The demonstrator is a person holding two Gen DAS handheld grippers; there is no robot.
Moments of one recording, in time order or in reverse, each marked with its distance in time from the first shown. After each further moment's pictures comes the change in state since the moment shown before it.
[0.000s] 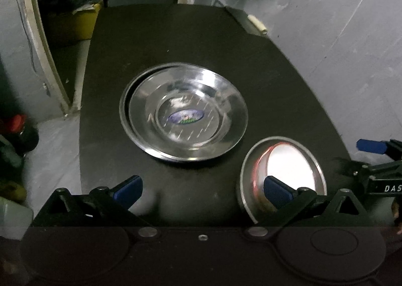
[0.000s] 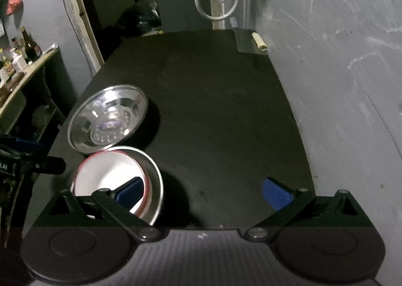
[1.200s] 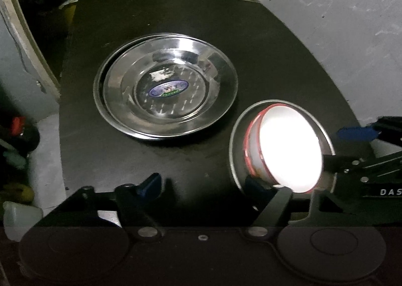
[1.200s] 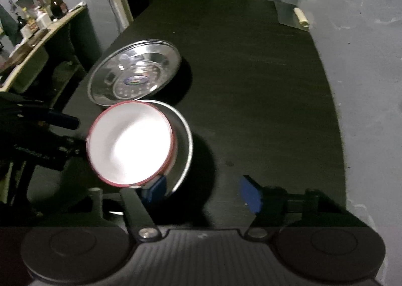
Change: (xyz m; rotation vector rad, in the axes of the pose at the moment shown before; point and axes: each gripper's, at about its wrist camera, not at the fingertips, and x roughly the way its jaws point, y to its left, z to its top) left arm 0.030 -0.025 -0.011 0.085 0.110 0.013; right arm 0.021 0.020 -0.006 -0.137 0.147 0.138
